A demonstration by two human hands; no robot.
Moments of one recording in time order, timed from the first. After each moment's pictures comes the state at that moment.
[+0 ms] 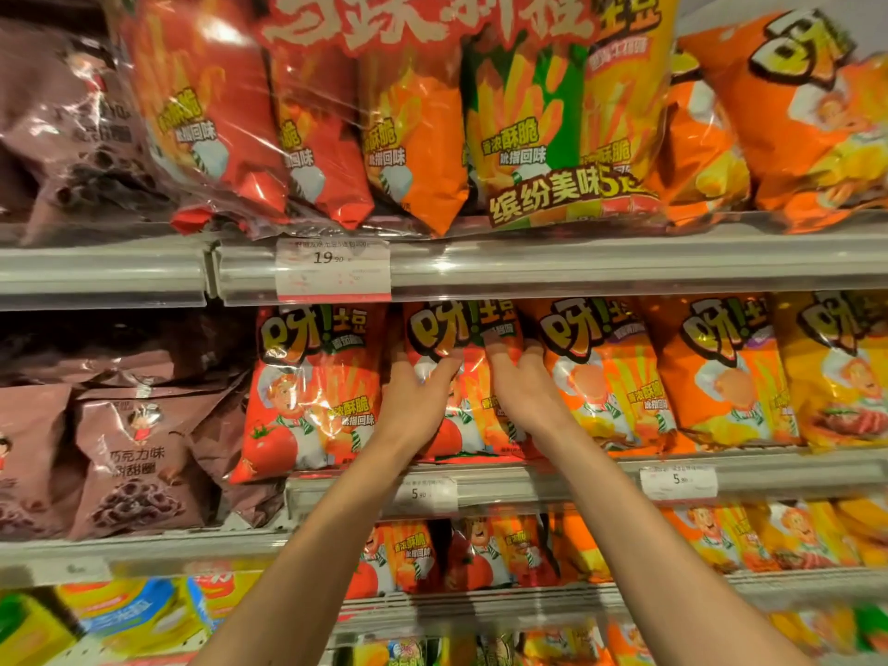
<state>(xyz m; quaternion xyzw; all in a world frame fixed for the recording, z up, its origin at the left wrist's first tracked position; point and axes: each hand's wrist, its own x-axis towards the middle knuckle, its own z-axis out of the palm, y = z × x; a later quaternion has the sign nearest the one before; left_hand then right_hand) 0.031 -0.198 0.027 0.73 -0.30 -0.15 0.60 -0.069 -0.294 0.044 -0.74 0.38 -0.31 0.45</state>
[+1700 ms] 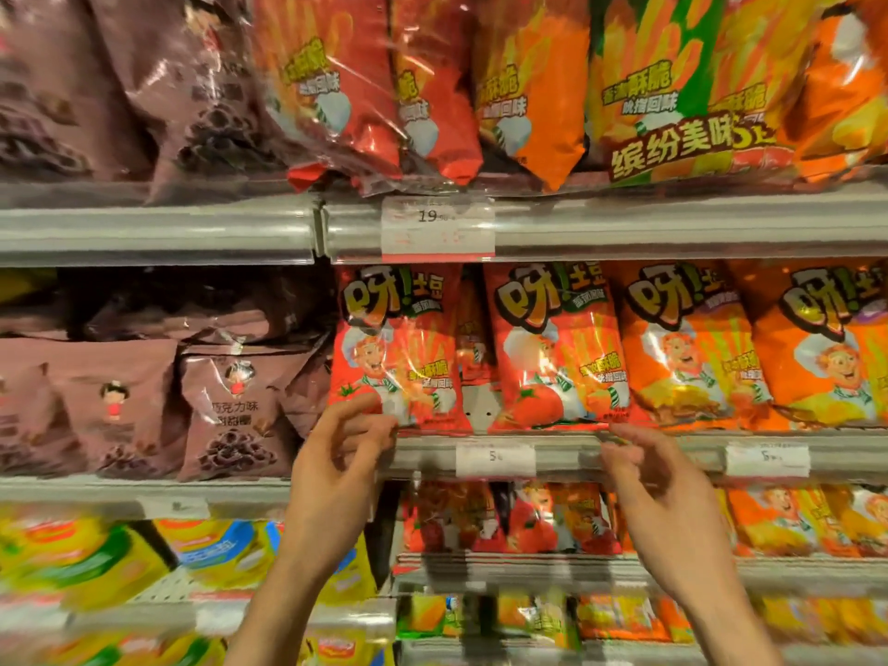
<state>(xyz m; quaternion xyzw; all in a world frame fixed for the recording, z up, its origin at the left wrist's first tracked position) 0.052 -0.021 -0.018 0.65 -0.32 -0.06 0.68 -0.163 -0.210 -0.040 -0.74 0.36 -0.44 0.37</state>
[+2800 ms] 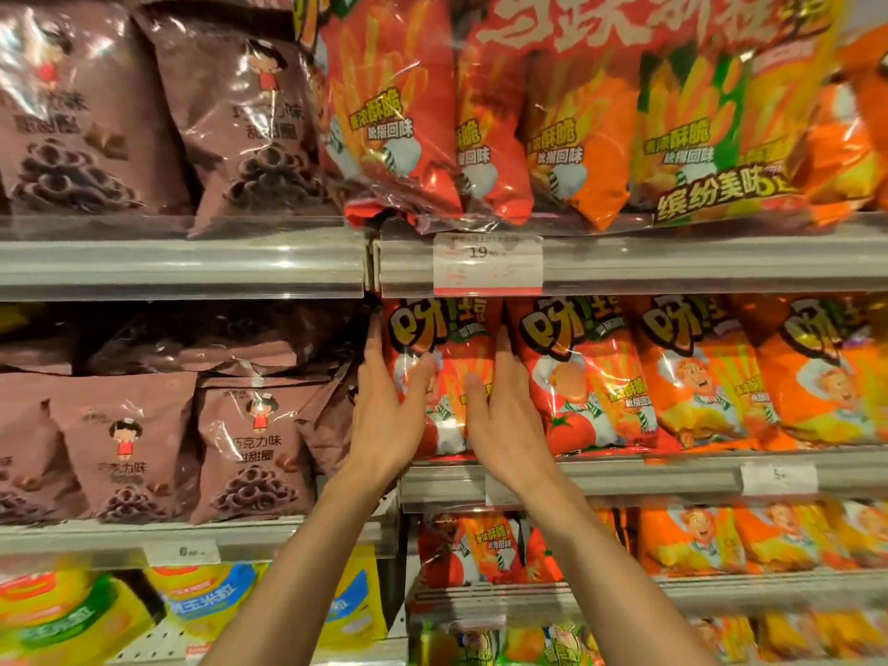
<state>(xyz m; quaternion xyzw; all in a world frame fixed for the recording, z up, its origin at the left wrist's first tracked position) 0.118 -0.088 0.009 0.71 -0.38 0.00 0.59 0.003 -0.174 0.016 -0.82 0.29 -0.37 0.32</state>
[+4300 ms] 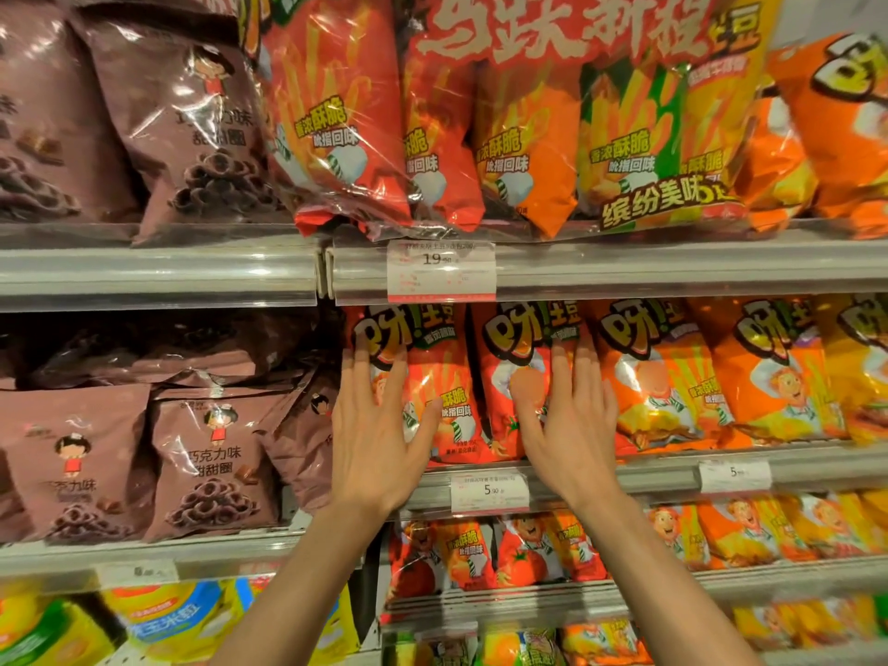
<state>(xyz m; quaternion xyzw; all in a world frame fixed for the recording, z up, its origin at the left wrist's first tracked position) 0.095 -0.095 -0.009 0.79 -0.44 0.18 0.37 -0.064 -0.237 -0.002 -0.83 0.41 -0.39 0.02</state>
